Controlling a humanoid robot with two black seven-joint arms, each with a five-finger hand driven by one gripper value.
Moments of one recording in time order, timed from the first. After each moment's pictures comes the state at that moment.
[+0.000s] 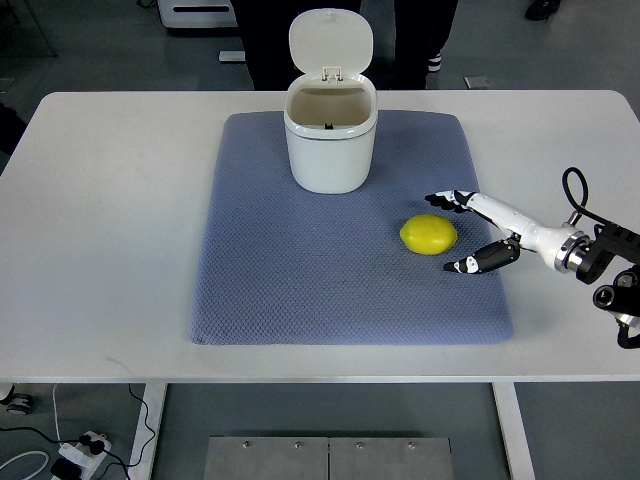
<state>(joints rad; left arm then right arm) -0.02 0.00 -0.10 -0.17 0.00 0.20 -0.12 1.15 -0.59 -0.41 1.19 -0.63 -0.32 0.48</state>
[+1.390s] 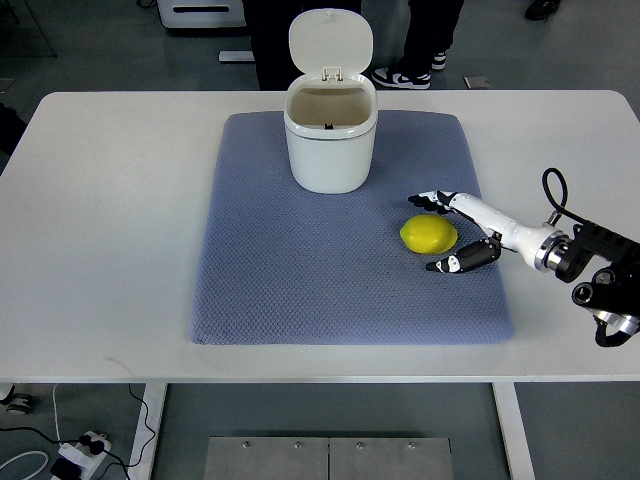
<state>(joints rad) -0.02 0.00 -0.10 -0.17 0.00 0.20 -0.12 1.15 -0.54 -0.41 1.18 -0.58 -0.32 0.46</state>
